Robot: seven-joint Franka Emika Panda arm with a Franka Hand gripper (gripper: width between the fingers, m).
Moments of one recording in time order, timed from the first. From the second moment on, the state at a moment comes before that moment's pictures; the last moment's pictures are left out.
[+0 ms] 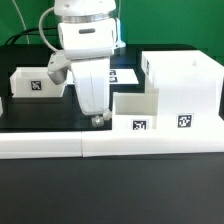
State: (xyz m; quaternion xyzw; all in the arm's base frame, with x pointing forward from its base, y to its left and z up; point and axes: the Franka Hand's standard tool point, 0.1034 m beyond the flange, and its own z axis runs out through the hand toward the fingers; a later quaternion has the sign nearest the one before) arm 0.583 -0.028 0.022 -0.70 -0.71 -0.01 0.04
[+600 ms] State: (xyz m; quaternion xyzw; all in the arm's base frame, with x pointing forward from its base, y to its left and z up) arm 0.589 -0.022 0.025 -0.68 -0.73 -0.01 0.05
